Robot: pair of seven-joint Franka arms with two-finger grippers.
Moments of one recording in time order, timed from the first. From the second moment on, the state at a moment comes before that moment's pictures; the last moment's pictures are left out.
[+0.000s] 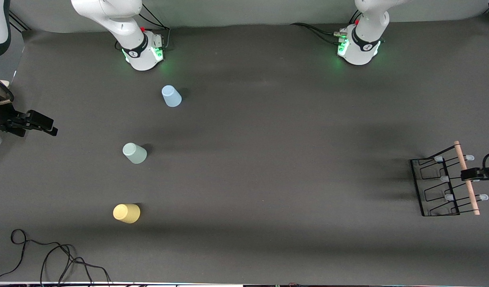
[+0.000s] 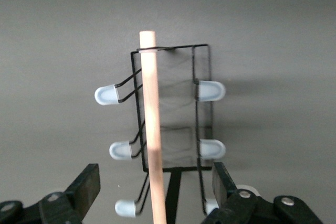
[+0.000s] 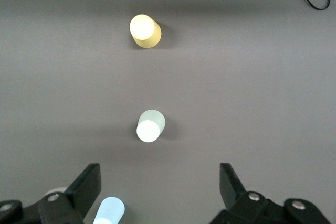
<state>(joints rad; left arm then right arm) 0.30 0.53 -0.07 -1.45 0.17 1.94 0.22 -0.02 0.04 -0.05 -1.61 0.02 1.67 -0.05</state>
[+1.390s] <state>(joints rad) 0.26 0.51 -0.10 -1.38 0.17 1.76 0.19 -0.02 0.05 -0.05 -1.61 0.02 1.67 -0.05</state>
